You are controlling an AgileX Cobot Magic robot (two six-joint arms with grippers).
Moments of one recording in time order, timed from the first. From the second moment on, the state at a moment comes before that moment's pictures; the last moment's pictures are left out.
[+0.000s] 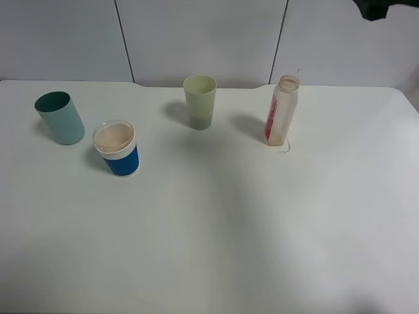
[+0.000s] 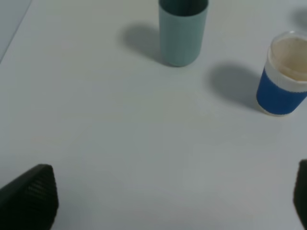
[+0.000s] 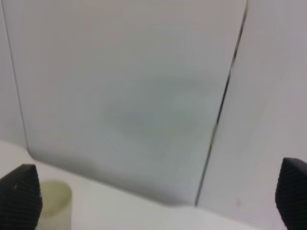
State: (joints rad) left arm 0.07 0.00 -0.51 0.00 1.05 -0.01; right arm 0.33 0.95 -0.74 0.32 -0.01 -0.48
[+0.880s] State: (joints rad) left arm 0.07 0.00 -0.51 0.00 1.05 -0.01; right arm 0.19 0.55 -0.74 -0.20 0.66 -0.08
